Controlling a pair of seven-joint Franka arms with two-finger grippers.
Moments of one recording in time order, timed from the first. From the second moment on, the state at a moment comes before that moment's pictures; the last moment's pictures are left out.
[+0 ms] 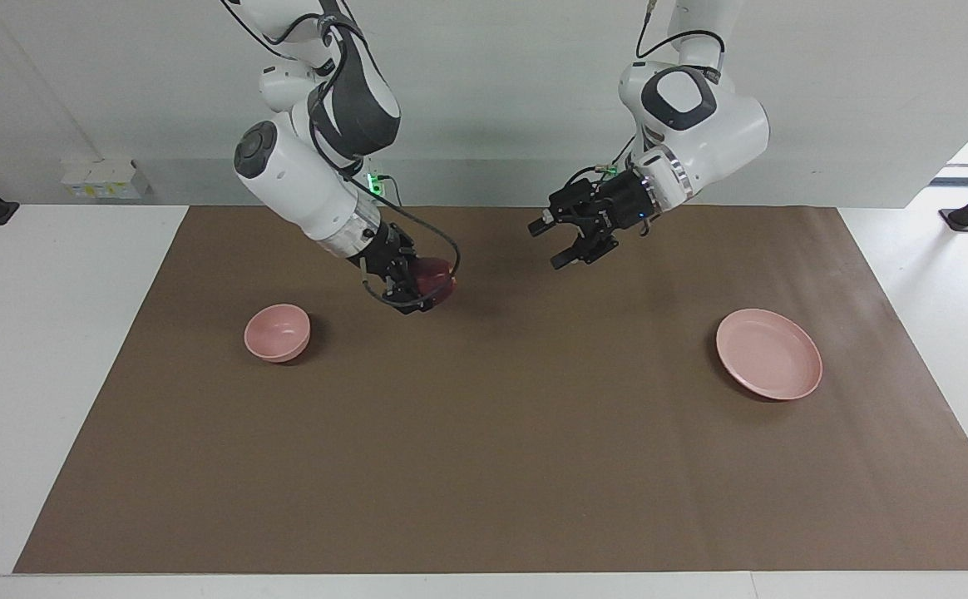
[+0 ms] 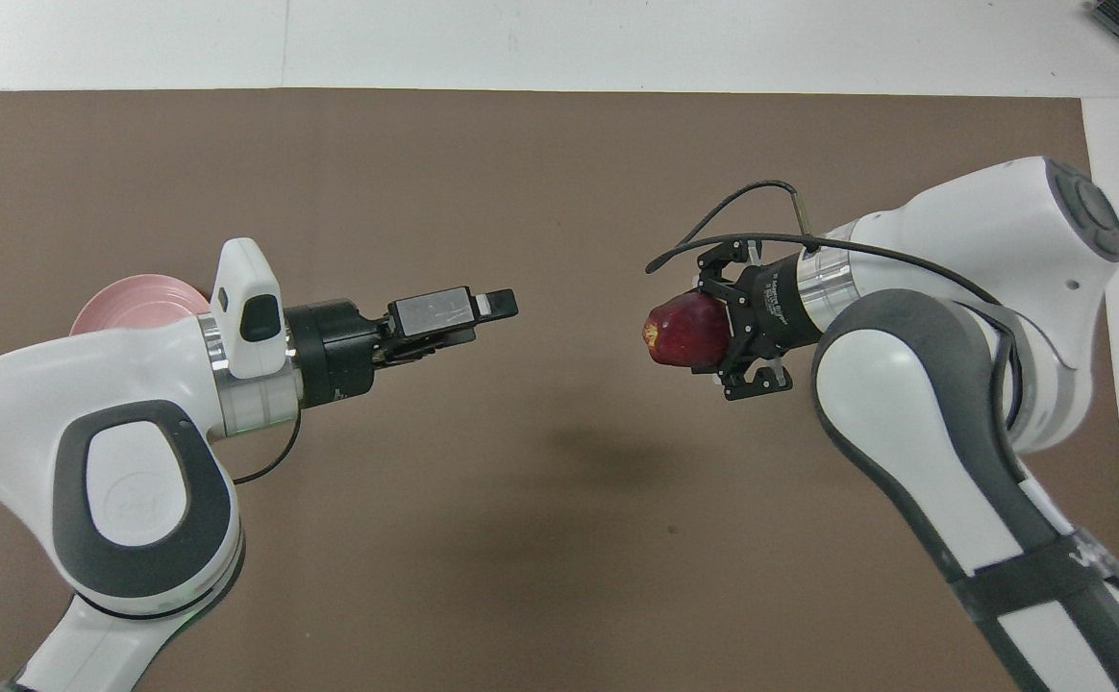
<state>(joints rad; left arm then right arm) -0.34 -0.11 -0.09 -2.10 -1.34 2.37 0.24 0.14 0.13 0.09 -1.82 0.49 1.96 1.44</state>
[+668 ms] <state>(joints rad) -0.20 -0.14 -0.08 -2.10 -0.81 2.29 0.07 -0.06 0.14 0.09 -1.87 0.18 1.97 0.86</state>
